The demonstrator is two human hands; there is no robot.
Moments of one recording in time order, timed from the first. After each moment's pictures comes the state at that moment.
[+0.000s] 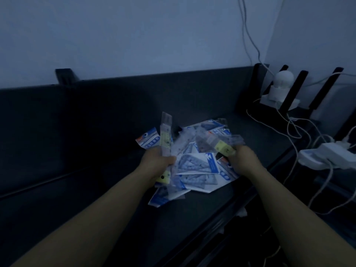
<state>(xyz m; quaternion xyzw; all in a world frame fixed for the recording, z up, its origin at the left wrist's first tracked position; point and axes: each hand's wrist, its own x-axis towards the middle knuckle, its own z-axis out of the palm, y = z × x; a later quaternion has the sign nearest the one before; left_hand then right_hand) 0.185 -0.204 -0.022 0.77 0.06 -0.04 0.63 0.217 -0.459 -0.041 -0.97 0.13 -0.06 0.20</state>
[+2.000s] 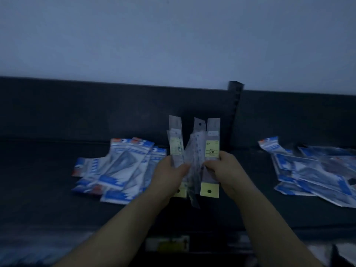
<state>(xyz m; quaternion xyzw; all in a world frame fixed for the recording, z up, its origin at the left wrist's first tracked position) -0.081 0.029 -0.013 0.70 0.19 0.20 0.66 0.005 -0.095 0.009 -0.78 -0.13 0.15 0.60</state>
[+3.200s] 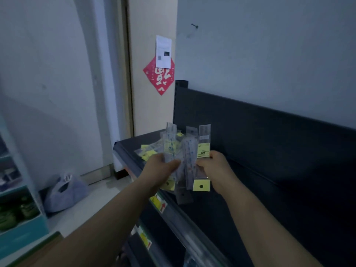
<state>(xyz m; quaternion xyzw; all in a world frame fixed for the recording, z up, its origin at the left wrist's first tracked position) -0.449 0.491 -0.005 0.58 0.51 0.43 0.46 -0.291 0.482 0.002 -0.64 -0.44 0.39 0.50</state>
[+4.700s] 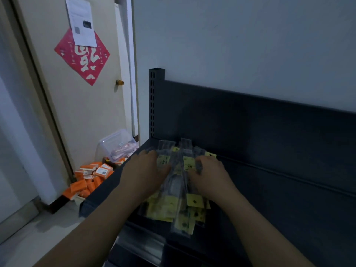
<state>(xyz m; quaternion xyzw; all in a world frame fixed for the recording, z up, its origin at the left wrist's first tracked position) -0.501 0.742 -0.024 0.89 0.40 0.20 0.09 -0.364 0.626 -0.014 -0.85 -0.46 0.09 0.26</state>
